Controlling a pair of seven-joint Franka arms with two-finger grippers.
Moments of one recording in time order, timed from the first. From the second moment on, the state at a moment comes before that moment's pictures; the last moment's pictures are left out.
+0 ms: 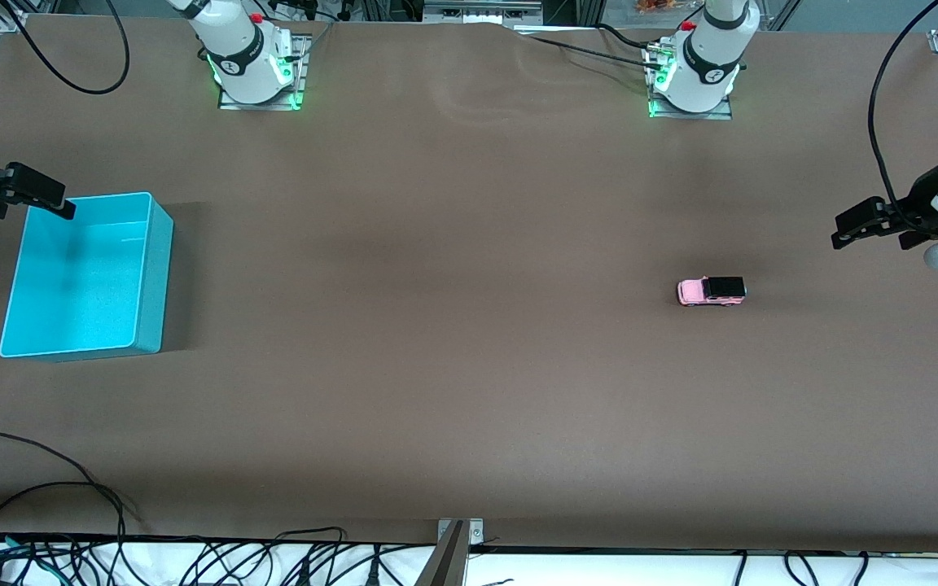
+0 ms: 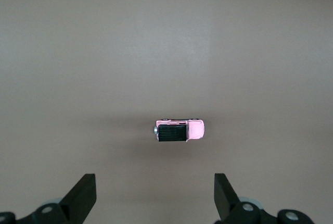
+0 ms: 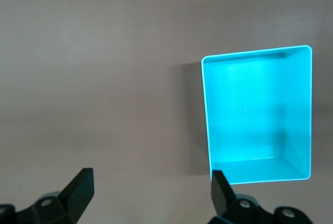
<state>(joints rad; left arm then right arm) 0.06 0.07 -0.01 -1.63 -0.02 1.68 0.02 -0.05 0.08 -0.01 -1.53 0.05 1.57 -0.05</state>
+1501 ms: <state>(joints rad) 0.06 0.29 -0.02 -1.66 -0.01 1.73 -1.19 -0.05 0.08 -0.01 -1.53 0.05 1.57 -0.05</state>
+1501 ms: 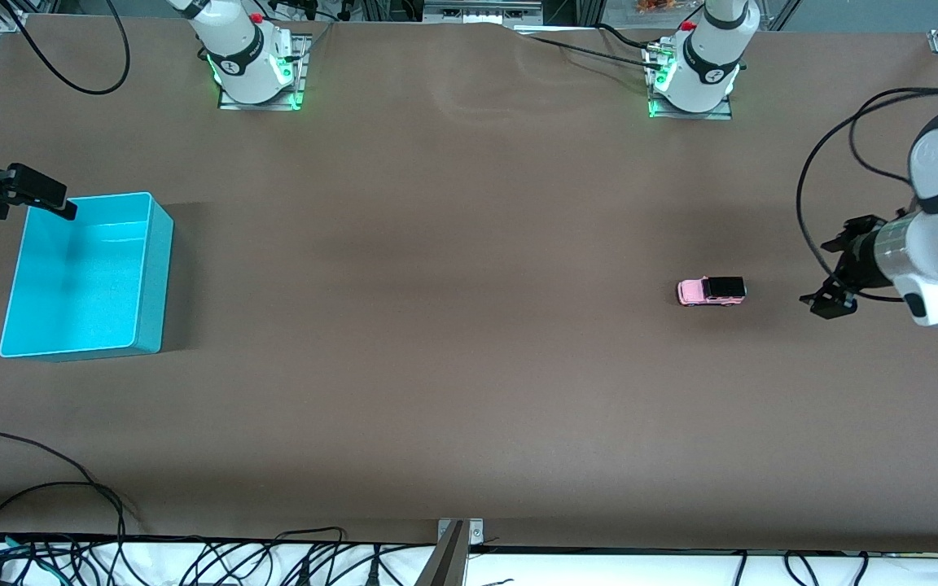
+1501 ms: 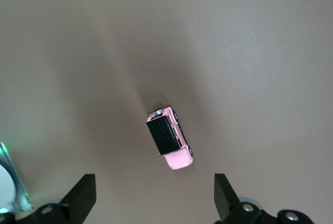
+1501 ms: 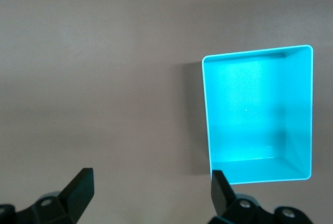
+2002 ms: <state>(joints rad) 0.06 0.31 -0.02 -1.92 -0.01 2.07 -1.48 -0.05 0.08 -0.01 -1.53 0.05 1.57 -0.05</state>
